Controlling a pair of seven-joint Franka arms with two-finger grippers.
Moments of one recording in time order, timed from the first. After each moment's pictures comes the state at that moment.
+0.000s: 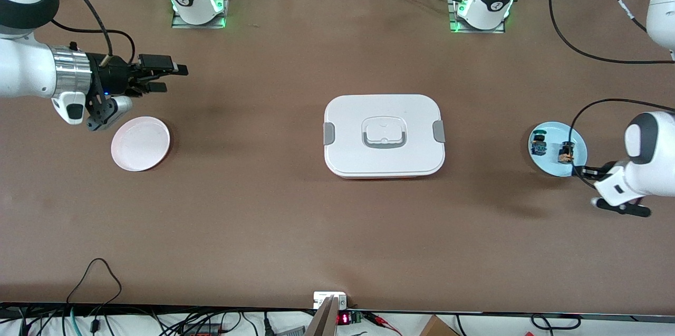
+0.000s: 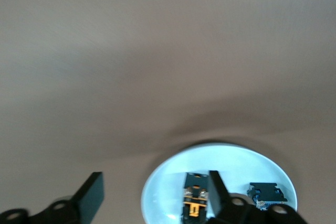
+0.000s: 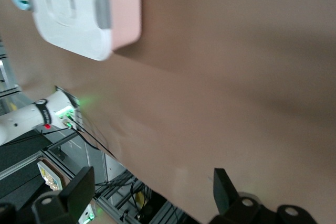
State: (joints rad) left arm 0.54 0.73 -0.37 -1.43 0.45 1.94 0.22; right arm -0.08 0.15 0.13 -1.66 0.49 1.38 -0.13
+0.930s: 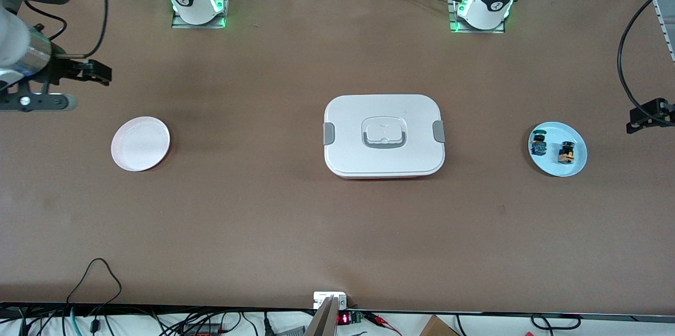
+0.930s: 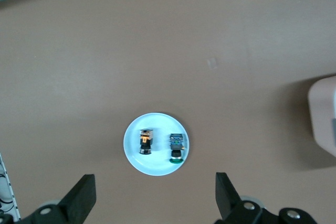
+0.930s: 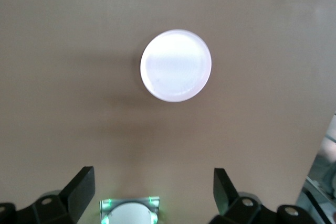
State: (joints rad) left arm 0.54 0.28 -0.51 -1.31 0.19 1.56 0.22; right arm -0.04 0.09 0.11 -1.55 -0.17 1.44 0.03
